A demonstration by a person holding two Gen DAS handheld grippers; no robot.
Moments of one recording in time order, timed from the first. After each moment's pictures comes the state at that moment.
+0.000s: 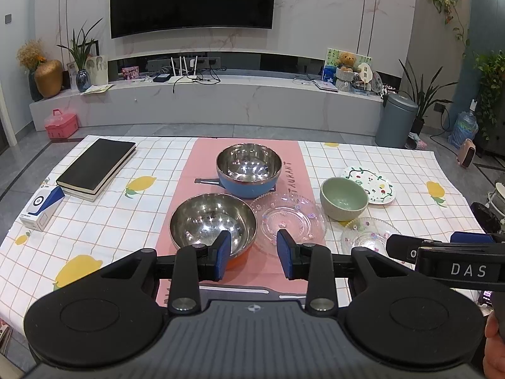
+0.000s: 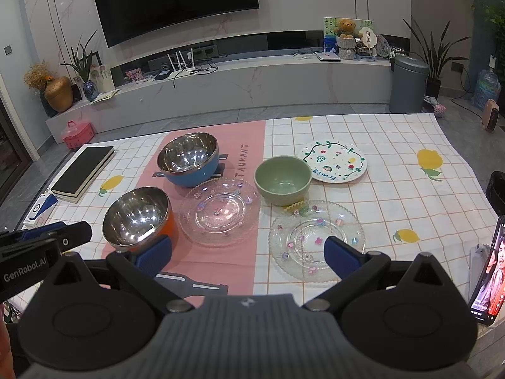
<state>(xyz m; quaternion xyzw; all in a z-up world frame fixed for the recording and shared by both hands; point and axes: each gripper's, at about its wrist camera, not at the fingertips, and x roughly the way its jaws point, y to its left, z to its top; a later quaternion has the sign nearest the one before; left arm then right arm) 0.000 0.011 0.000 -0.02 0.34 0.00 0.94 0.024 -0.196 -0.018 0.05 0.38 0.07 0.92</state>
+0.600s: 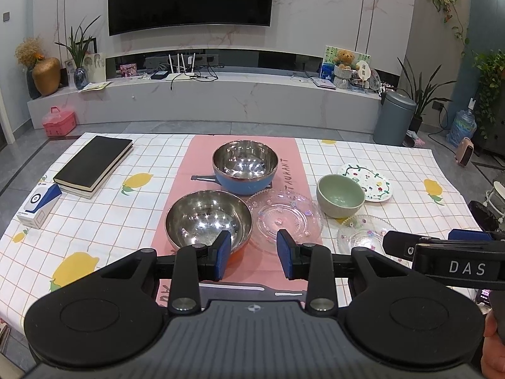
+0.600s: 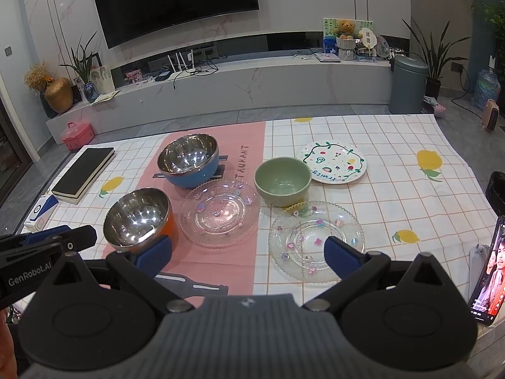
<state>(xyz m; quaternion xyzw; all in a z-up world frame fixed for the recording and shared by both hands) 0.000 0.006 -0.002 -0.02 0.35 -0.01 0.94 0.024 -0.196 -0.017 0.05 0.38 0.07 0.92</state>
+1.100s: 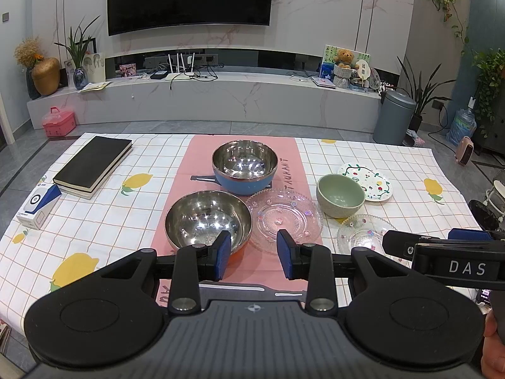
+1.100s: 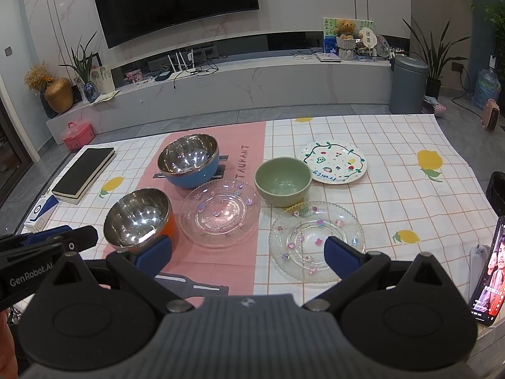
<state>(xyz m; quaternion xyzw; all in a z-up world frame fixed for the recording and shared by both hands) 0.000 0.006 -0.002 -0.02 0.35 -0.01 0.94 0.024 -0.197 -0.016 0.05 0.38 0.07 0.92</state>
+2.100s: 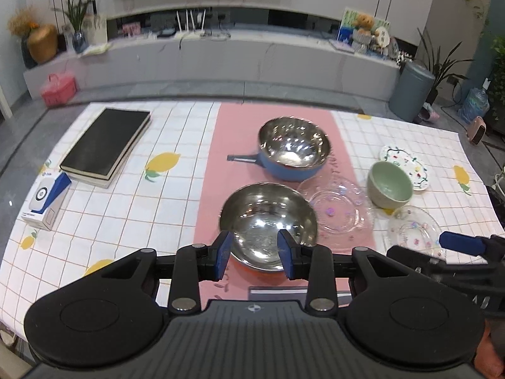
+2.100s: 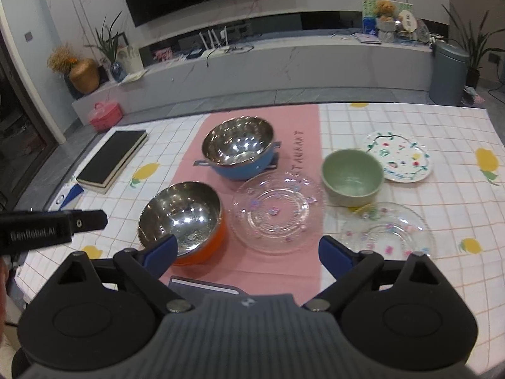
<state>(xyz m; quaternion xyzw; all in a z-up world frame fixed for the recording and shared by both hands) 0.078 0.097 -0.003 -0.03 0.44 -0.01 0.90 0.085 -0.125 -0.040 0.05 0.42 0.14 0.89</state>
